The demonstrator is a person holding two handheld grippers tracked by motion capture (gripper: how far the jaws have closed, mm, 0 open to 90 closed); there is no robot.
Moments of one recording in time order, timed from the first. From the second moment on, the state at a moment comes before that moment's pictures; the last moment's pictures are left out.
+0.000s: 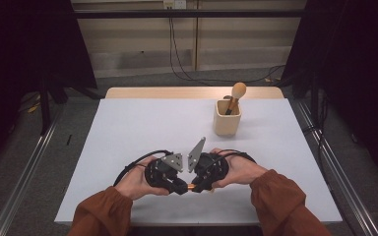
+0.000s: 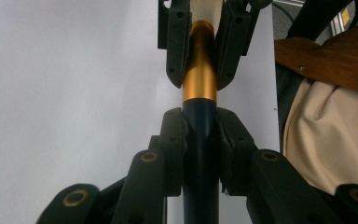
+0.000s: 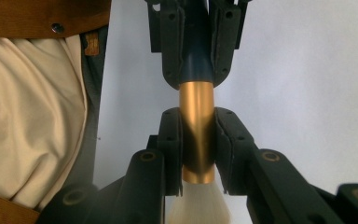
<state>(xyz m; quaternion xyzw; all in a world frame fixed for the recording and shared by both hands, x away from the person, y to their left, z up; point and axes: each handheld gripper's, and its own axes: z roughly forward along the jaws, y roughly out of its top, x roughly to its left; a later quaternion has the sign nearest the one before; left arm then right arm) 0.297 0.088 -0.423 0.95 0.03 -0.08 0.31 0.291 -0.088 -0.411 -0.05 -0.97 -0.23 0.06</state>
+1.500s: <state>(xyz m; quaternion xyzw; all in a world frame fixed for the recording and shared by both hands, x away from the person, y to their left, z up) 0.307 0.142 -0.429 0.89 0.16 -0.07 0.41 0.296 -0.139 -0.420 -0.22 -0.92 -0.32 -0.01</state>
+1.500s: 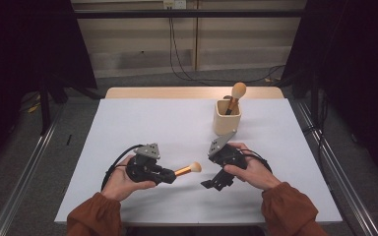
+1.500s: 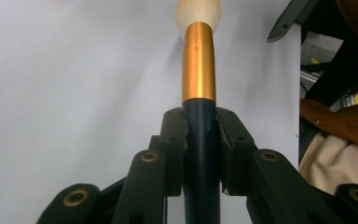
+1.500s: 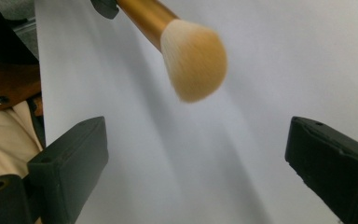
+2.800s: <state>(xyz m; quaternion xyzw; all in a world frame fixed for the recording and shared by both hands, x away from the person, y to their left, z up) 0.295 0.163 -0.433 0.80 0.20 -0.01 0.56 0.260 -0.176 -0.443 -0.26 -0.83 -0.49 -0.08</state>
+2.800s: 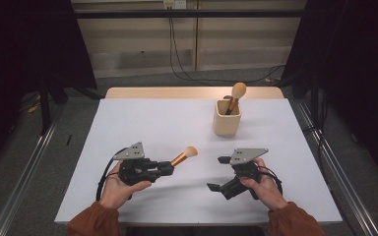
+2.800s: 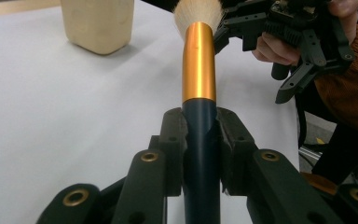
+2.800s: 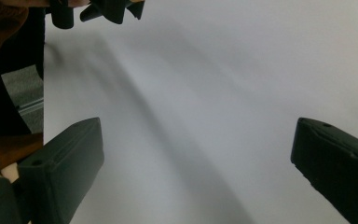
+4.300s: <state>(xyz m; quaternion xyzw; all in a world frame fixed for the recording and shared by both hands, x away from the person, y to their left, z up) 0.287 0.136 -0.408 0.75 0.16 0.00 0.64 0.254 -0.165 -0.419 -0.23 -0.67 -0.70 -0.07</state>
